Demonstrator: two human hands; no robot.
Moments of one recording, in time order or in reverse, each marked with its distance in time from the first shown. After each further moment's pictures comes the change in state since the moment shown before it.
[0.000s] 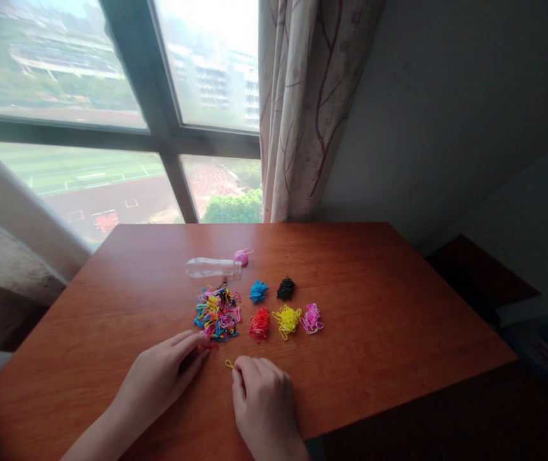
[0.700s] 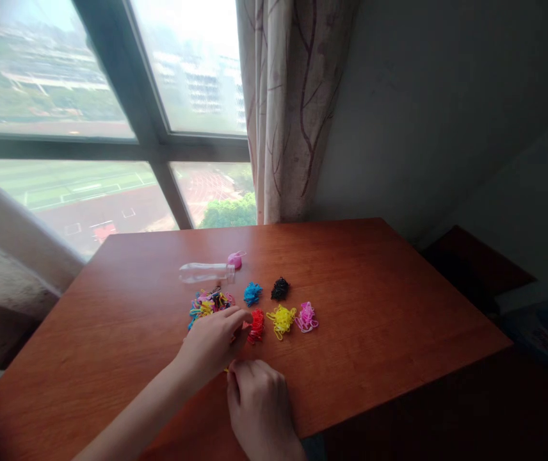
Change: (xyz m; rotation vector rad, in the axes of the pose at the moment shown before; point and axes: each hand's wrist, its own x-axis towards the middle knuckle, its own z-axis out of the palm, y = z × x) left_hand 0.071 0.062 0.003 0.144 -0.061 0.167; right_hand -0.003 0.005 0.010 0.014 0.017 0.012
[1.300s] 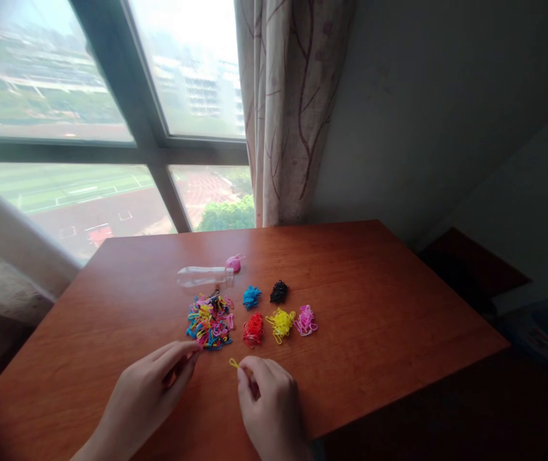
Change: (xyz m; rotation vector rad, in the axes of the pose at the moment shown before) left_hand -0.082 -0.045 0.005 -0.120 0.357 -0.043; right_hand 0.002 0.009 -0.011 0.183 0.162 0.067
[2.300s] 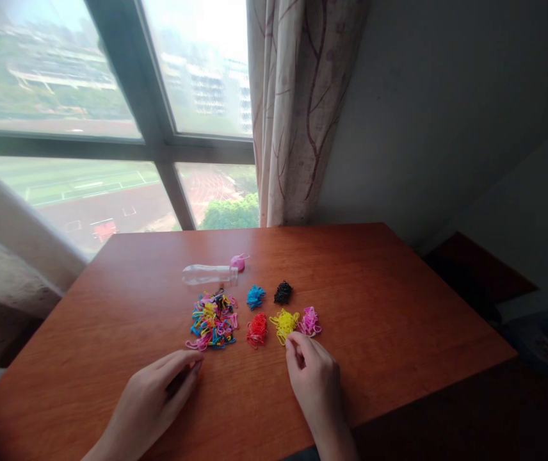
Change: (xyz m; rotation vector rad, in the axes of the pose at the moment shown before) left_hand -0.014 -0.006 0.009 -0.039 0.004 0.000; right_hand 0.020 0.053 -0.043 -0.239 0.109 -0.016
